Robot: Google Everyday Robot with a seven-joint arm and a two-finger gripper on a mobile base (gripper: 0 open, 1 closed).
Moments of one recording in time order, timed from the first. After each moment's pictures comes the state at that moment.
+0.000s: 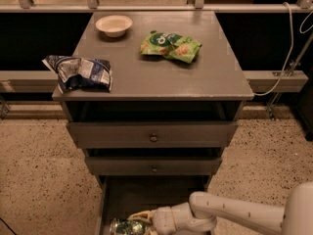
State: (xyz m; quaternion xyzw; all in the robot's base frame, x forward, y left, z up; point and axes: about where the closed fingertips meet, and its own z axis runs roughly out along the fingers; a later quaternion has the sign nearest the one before) arm 0.358 0.078 0.386 -0.60 0.49 0.47 0.41
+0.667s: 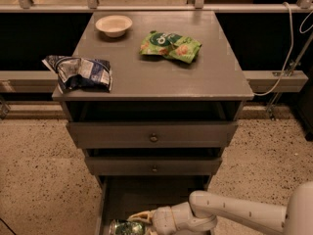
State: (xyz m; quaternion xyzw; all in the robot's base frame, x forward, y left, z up) arm 0.352 0.077 0.398 -0.61 0.48 0.48 0.41
